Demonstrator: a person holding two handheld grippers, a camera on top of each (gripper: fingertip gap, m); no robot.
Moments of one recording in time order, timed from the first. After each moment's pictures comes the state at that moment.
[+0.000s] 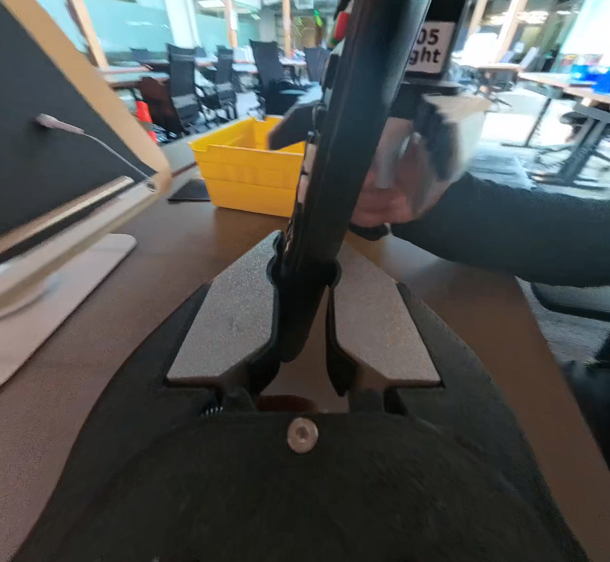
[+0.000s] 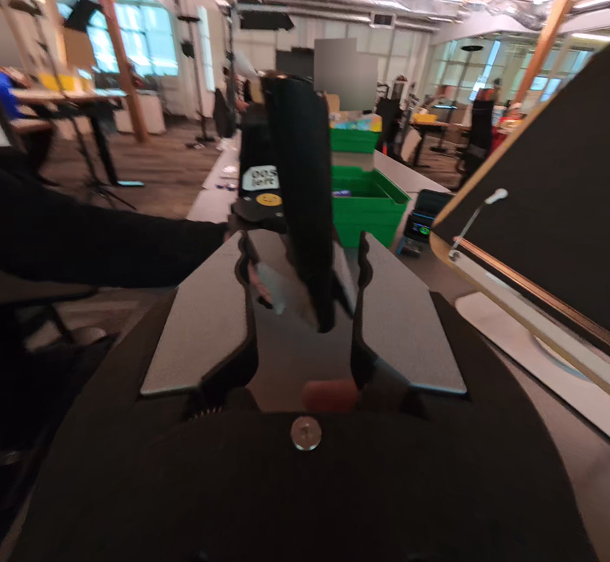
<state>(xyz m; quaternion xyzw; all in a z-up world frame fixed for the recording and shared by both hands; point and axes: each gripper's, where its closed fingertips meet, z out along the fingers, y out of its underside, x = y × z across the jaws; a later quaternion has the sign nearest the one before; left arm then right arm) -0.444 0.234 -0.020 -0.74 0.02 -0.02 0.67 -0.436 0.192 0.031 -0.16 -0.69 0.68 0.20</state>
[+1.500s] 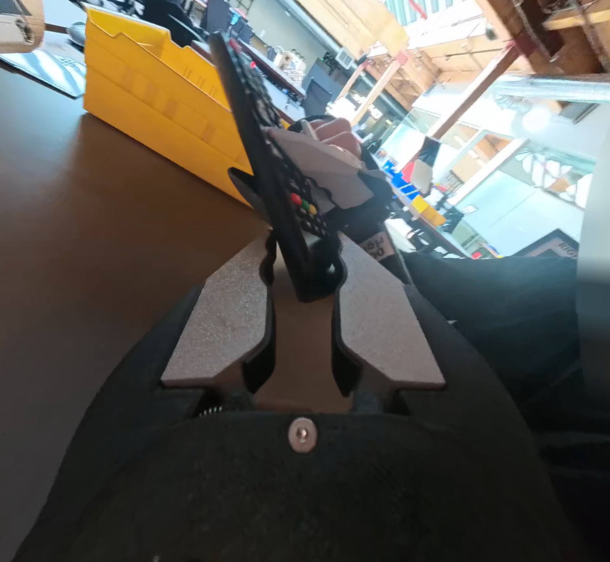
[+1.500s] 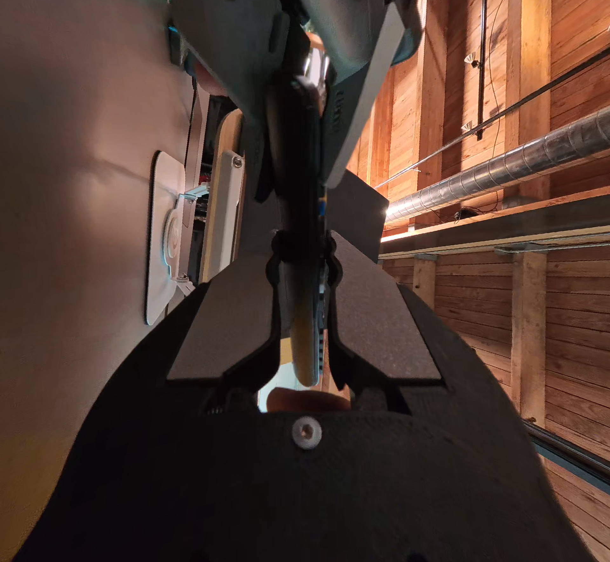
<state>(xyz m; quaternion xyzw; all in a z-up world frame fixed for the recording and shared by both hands) -0.440 0.206 -0.020 -0.71 -0.08 -0.35 0.61 -0.493 0.219 -0.001 0.18 -0.62 0.03 0.76</state>
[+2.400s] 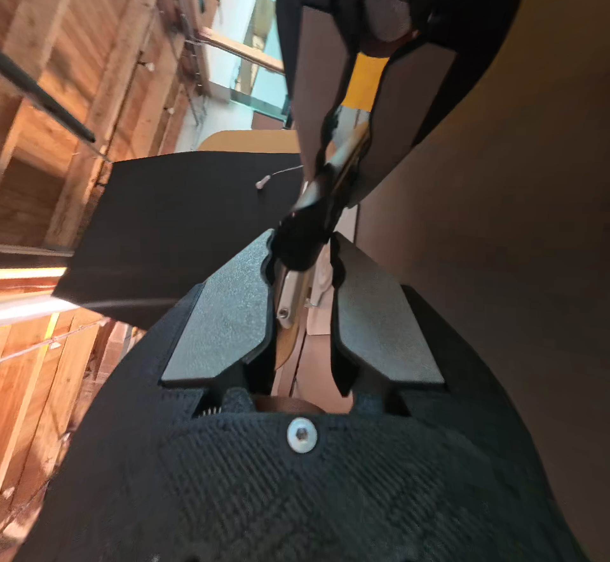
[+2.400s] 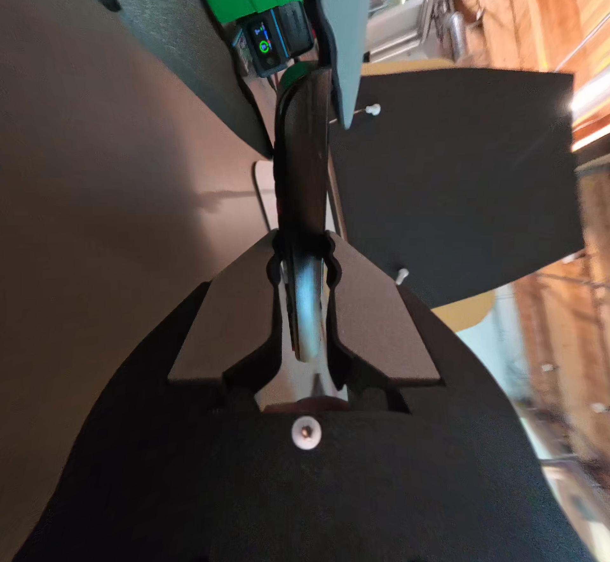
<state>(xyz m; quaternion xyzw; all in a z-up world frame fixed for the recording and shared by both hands) -0.492 0.205 -0.021 -0.68 0.24 0.54 0.44 -0.513 0.243 -0.039 -0.05 -0.77 0.18 0.61</state>
